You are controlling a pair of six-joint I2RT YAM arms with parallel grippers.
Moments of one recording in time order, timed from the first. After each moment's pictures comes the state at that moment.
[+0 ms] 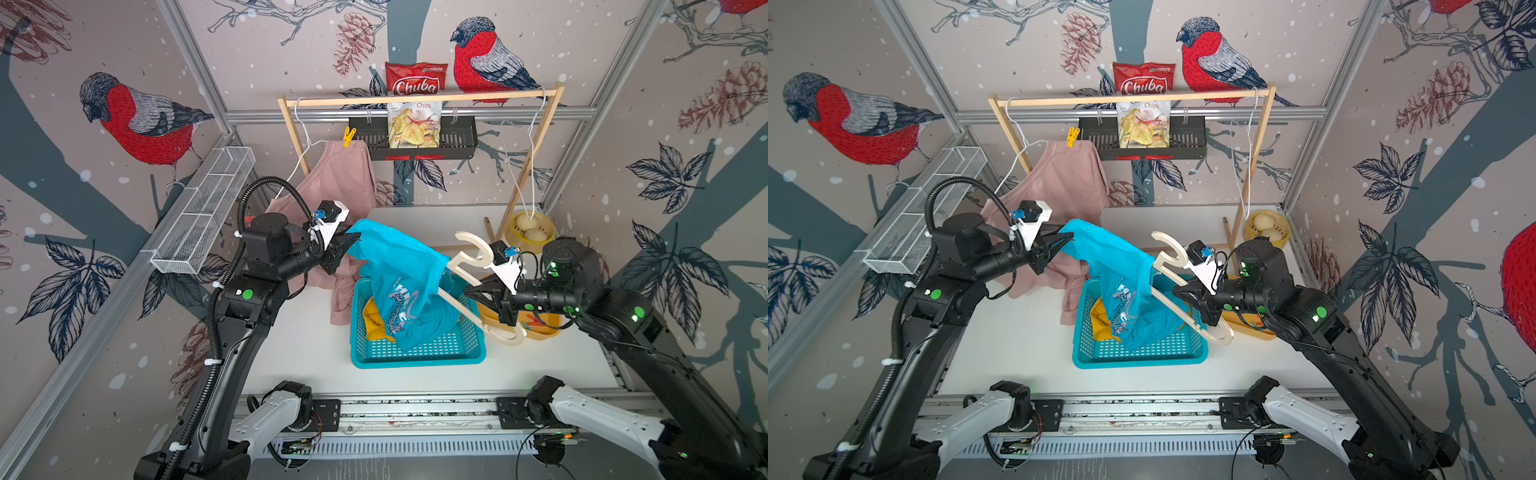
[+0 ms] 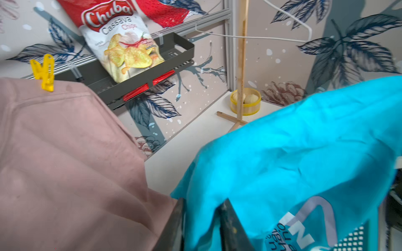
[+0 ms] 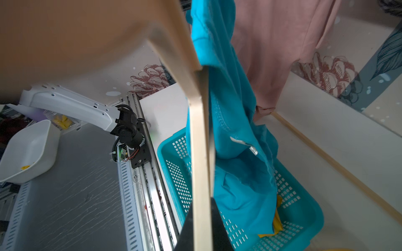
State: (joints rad) left arm -0.23 1.01 1.30 -0.56 0.54 0.31; right arm 0.72 0.92 1.32 -0.93 -0.49 -0.12
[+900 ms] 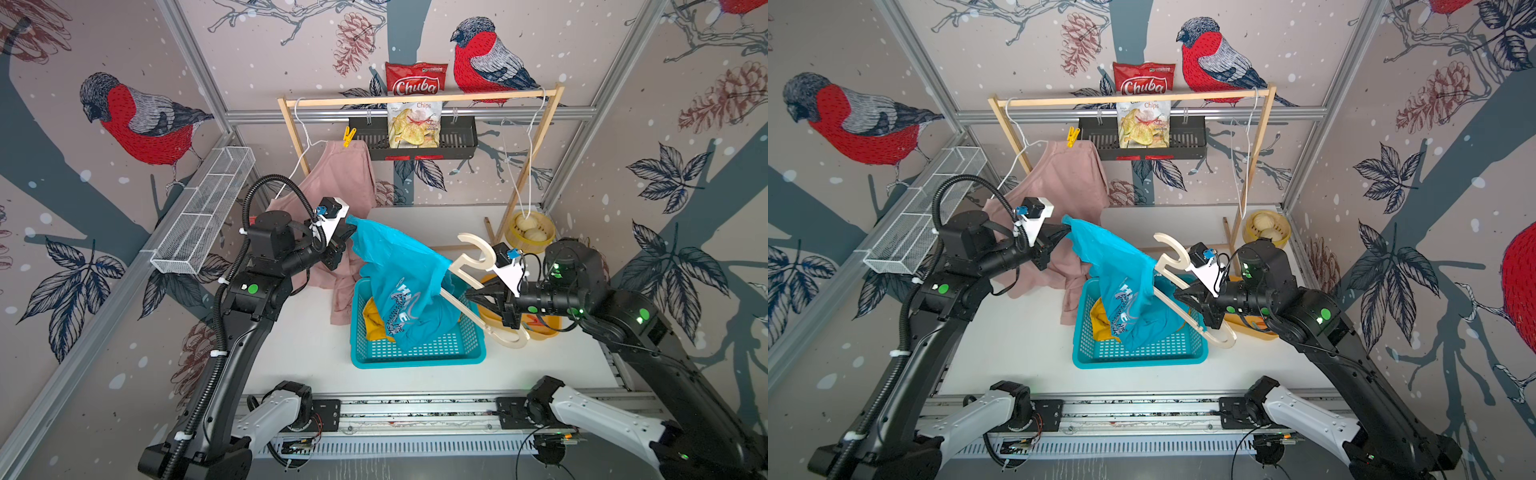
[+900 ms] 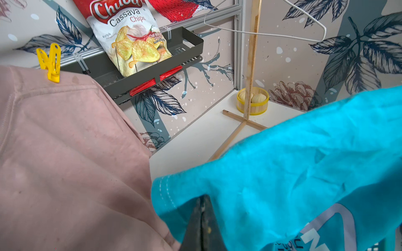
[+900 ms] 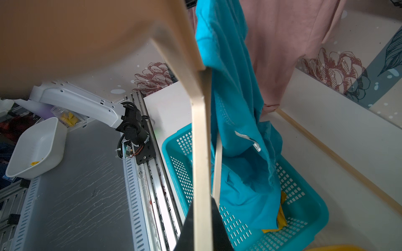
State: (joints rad) left arm -0.22 1.03 1.29 -0.52 0.52 0.29; right arm 0.71 0.91 1.33 -0.95 -0.50 -0.12
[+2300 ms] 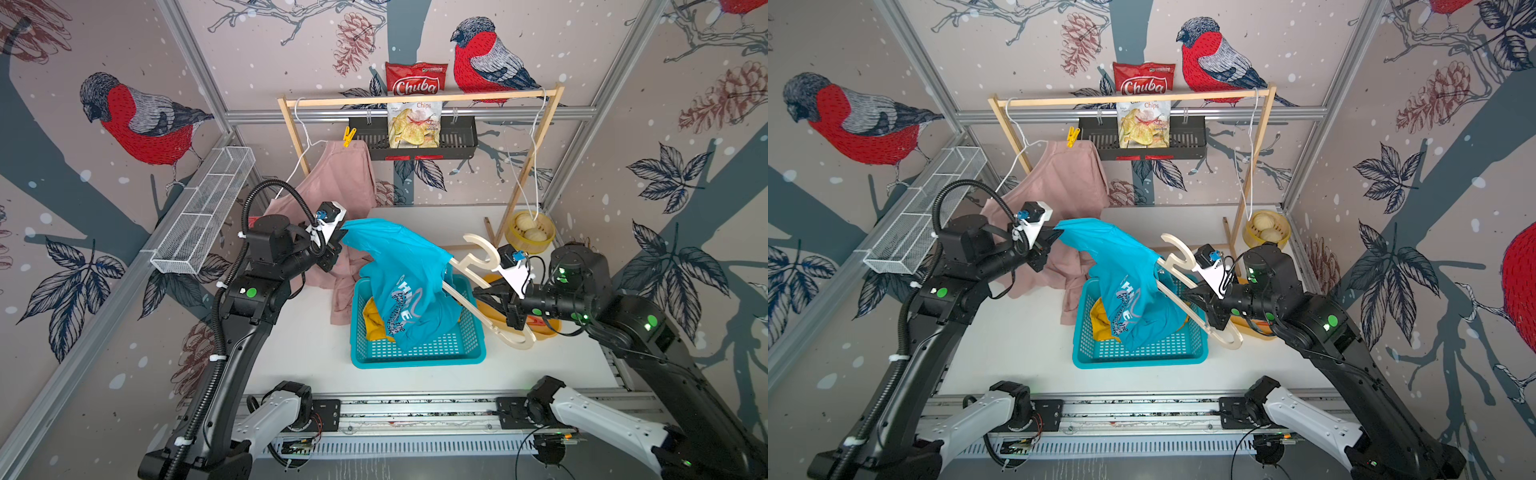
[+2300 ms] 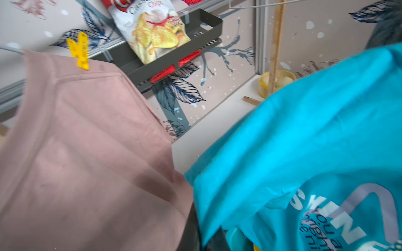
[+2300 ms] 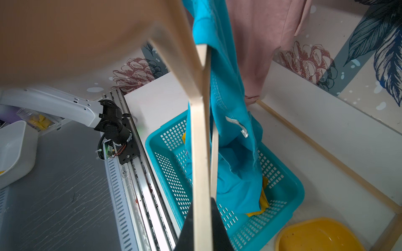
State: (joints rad) left arm -0.20 1.00 1.28 -0.54 0.35 0.36; right arm 0.70 0.87 1.31 -0.99 -0.40 -0.12
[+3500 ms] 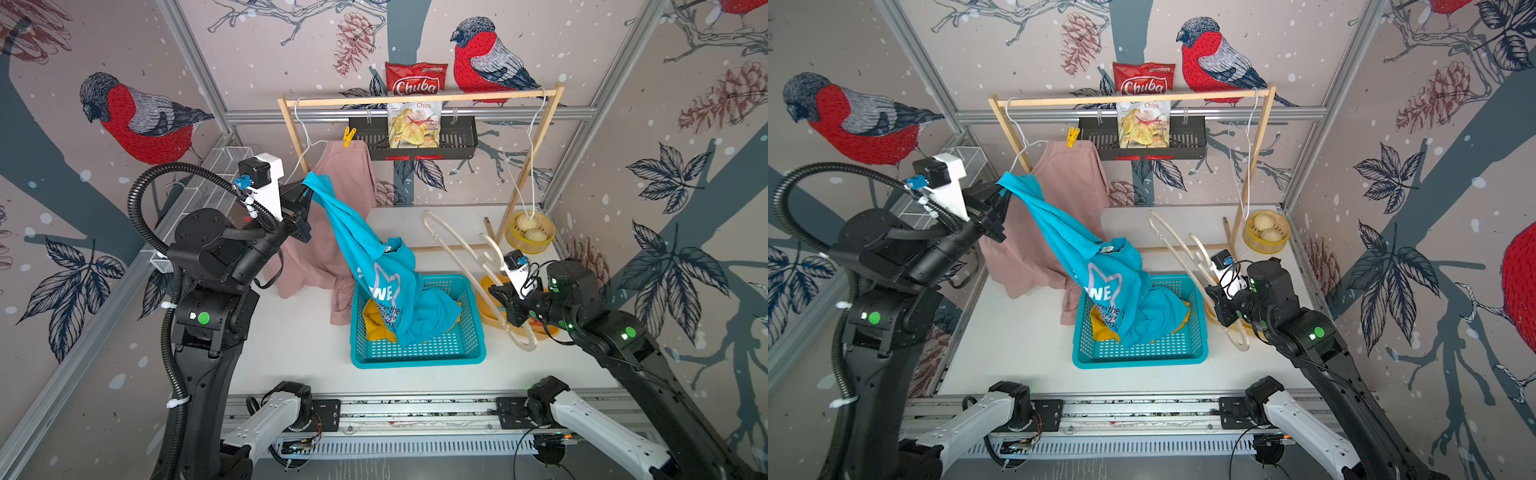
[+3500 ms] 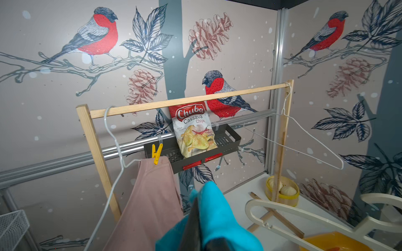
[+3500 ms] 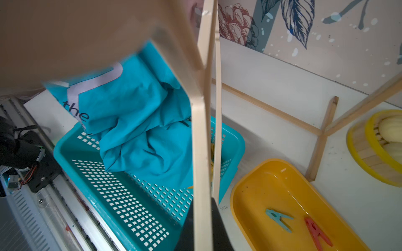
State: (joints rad) left arm -0.19 0.98 1.58 -0.41 0.35 -0.01; right arm 0.52 0.76 1.04 -0.89 -0.19 -0.10
